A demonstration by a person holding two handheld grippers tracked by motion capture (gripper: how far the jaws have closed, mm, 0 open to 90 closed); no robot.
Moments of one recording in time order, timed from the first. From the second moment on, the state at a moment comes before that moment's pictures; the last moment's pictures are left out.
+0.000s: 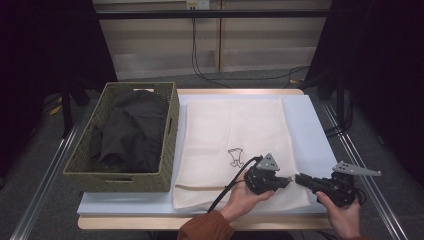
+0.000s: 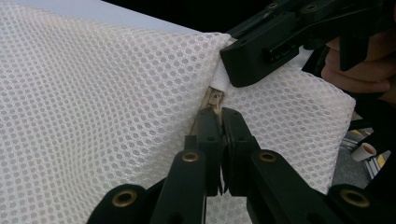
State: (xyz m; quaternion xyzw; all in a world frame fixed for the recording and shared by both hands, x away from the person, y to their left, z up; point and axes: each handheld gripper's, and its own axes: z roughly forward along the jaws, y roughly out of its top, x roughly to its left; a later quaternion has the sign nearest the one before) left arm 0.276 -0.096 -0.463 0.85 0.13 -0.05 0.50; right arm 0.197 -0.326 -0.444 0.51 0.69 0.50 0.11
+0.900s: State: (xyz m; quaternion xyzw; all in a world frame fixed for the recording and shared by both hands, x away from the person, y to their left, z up) left arm 0.278 -0.091 -0.459 0.86 0.13 -0.06 0.48; right arm 0.195 -0.320 -0.445 0.51 0.70 0.49 0.12
